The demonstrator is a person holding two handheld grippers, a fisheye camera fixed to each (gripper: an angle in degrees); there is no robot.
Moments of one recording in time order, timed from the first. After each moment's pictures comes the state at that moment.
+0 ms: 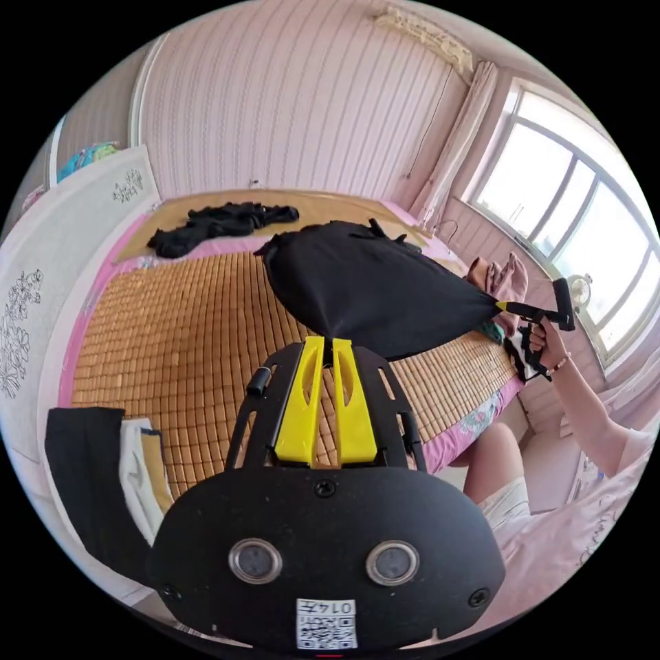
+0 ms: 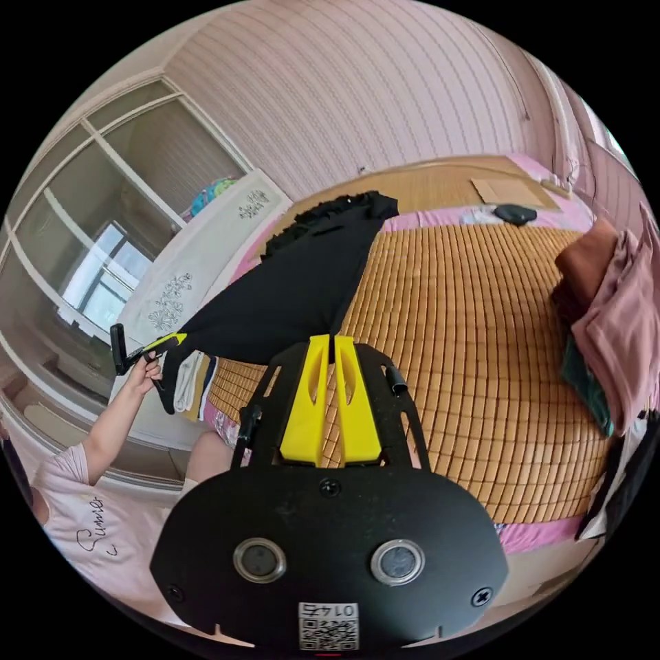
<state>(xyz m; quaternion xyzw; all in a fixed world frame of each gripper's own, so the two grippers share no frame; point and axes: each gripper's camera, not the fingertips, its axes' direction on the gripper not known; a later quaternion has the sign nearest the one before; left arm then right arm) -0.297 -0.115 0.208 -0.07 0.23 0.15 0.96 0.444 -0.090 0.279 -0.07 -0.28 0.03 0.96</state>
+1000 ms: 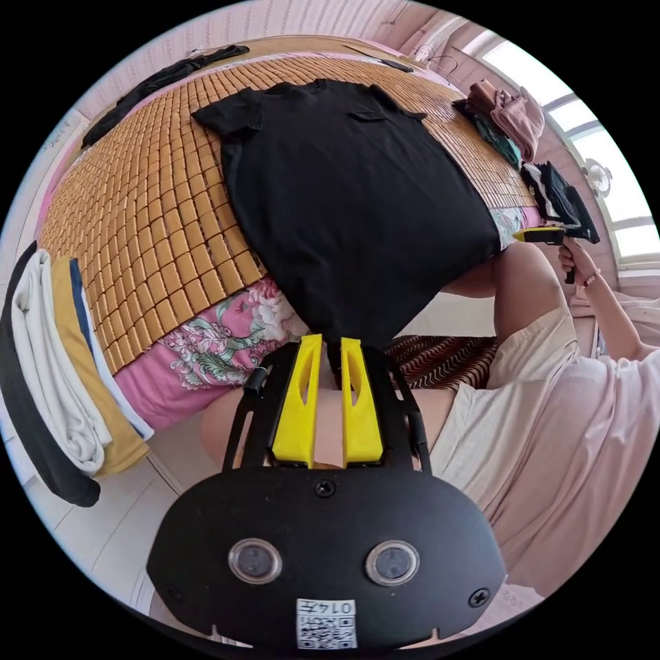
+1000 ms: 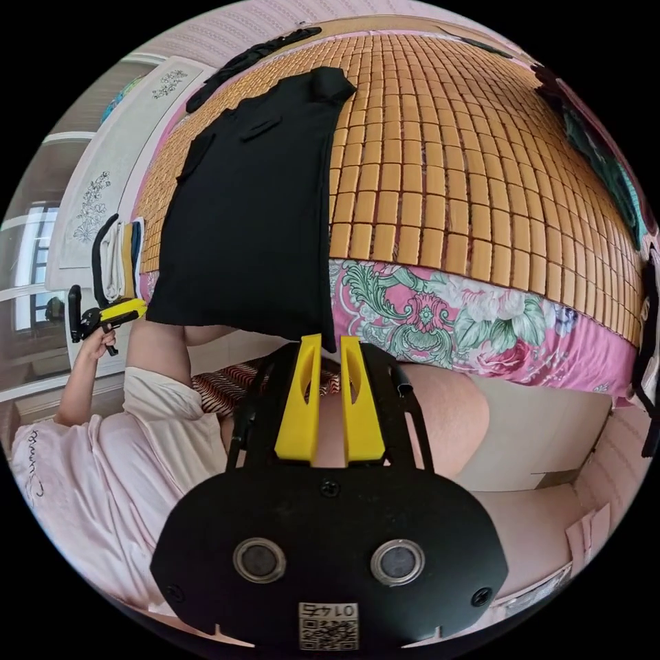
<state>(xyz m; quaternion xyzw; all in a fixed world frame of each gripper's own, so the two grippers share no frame) -0.264 0.051 0.276 -0.26 0.16 0.27 0.91 0.319 0.007 0.402 -0.28 -0.17 -0.02 0.94</state>
